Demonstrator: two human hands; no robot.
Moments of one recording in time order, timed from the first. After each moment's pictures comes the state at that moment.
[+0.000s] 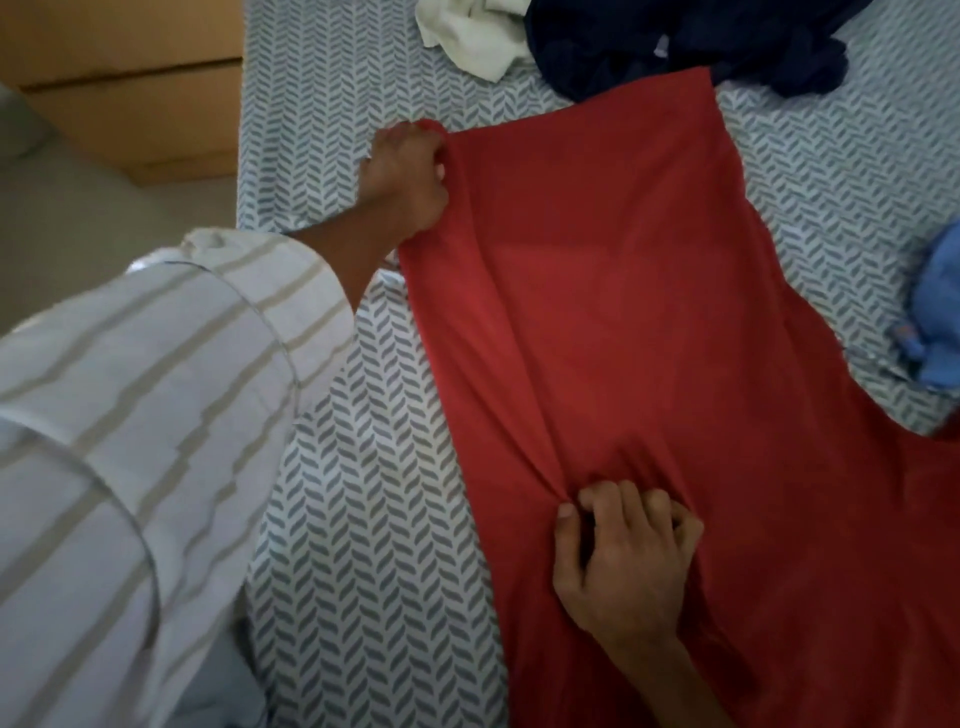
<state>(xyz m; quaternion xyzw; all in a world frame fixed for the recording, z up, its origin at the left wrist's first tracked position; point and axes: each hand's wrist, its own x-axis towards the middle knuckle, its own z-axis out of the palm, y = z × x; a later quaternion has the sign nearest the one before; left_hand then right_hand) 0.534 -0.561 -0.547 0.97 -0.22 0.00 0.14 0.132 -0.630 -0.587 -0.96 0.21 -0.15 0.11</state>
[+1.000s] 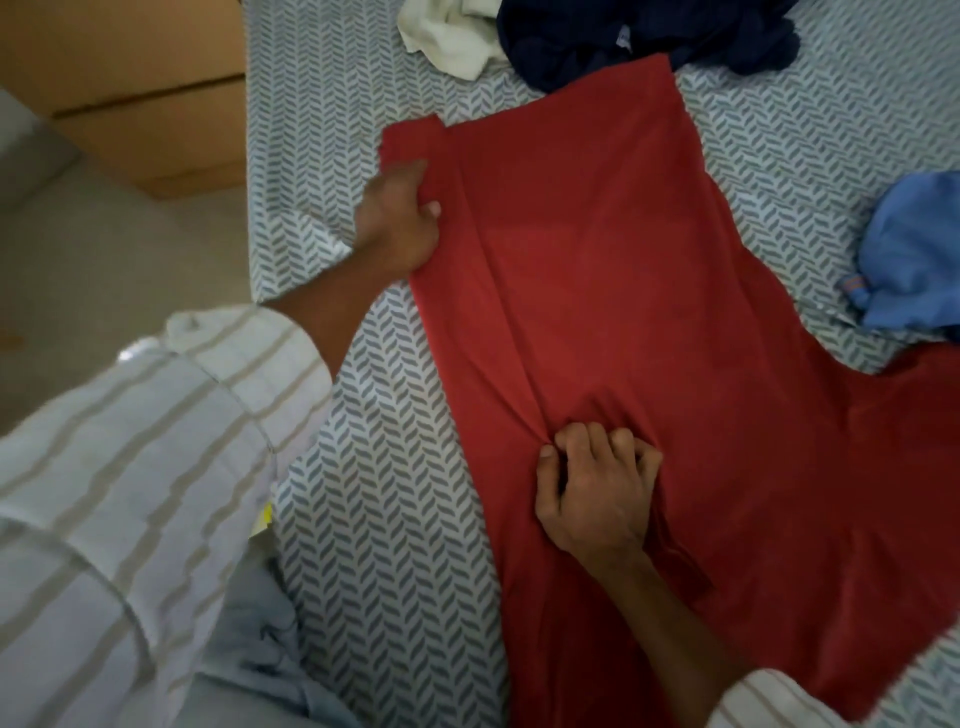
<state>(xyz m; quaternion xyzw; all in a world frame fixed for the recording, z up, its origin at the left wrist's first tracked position) 0.470 -0.546 -0.545 0.95 -0.17 -0.04 0.27 0.134 -0.635 -0.596 -0.96 0.22 -0.14 0.12</state>
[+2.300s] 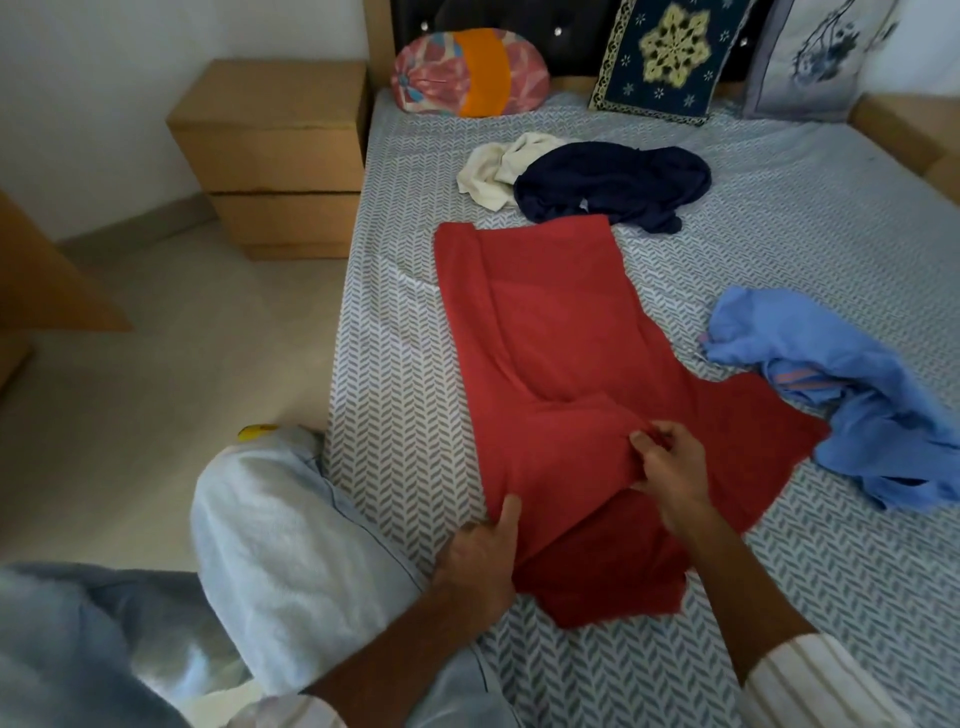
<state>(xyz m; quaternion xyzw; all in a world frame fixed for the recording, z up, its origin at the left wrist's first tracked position) -0.010 -0.464 -0.490 0.94 -0.23 -0.25 0.09 0.012 -0.718 -0.504 -0.69 0.42 -0.15 0.57</state>
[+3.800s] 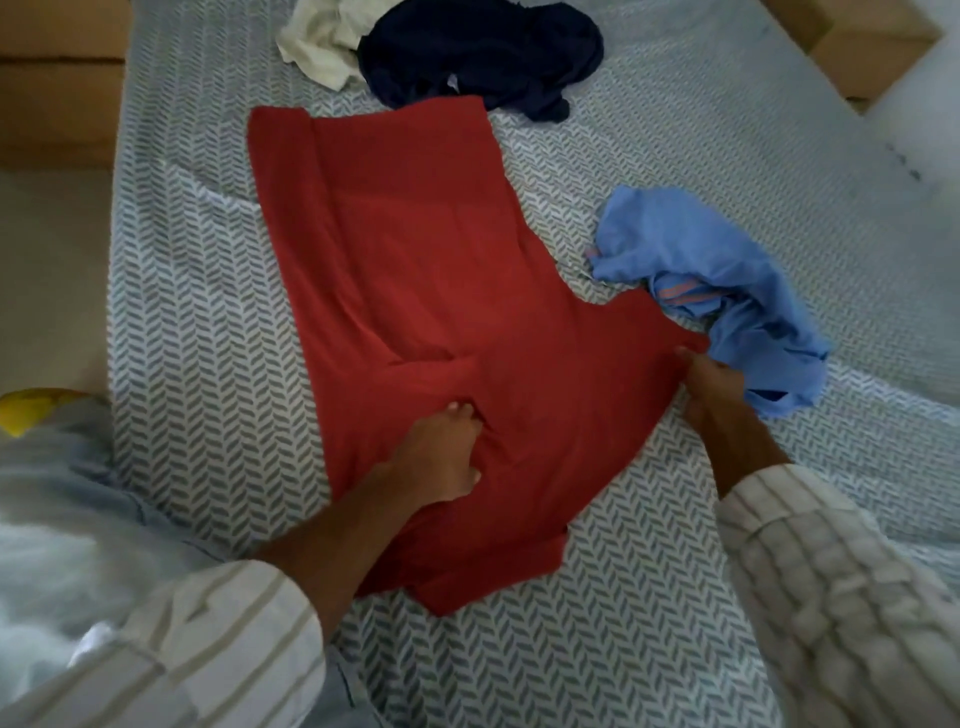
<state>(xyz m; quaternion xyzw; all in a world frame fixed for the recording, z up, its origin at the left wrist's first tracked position) 0.065 -0.596 -0.518 0.86 -0.42 -0.27 0.07 -0.022 -0.936 -0.526 -0.59 0.58 -0.21 0.51</state>
